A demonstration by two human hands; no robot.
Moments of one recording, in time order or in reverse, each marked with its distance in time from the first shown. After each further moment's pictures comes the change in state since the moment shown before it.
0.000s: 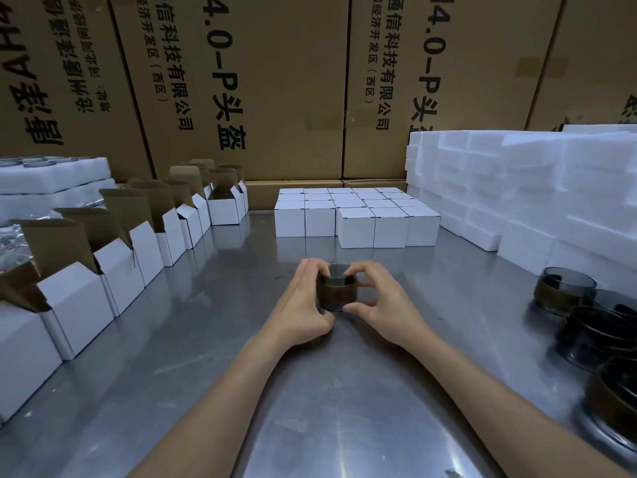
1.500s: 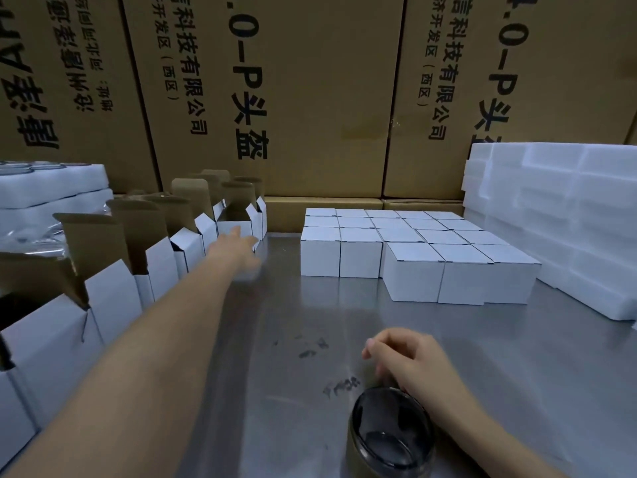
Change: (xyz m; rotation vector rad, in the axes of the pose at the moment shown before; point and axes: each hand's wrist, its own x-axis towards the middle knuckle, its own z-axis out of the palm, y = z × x) left_hand 0.195 -0.200 -0.132 0.820 -0.182 -0.610; right_hand 0.083 0.030 0.048 0.173 -0.076 0.270
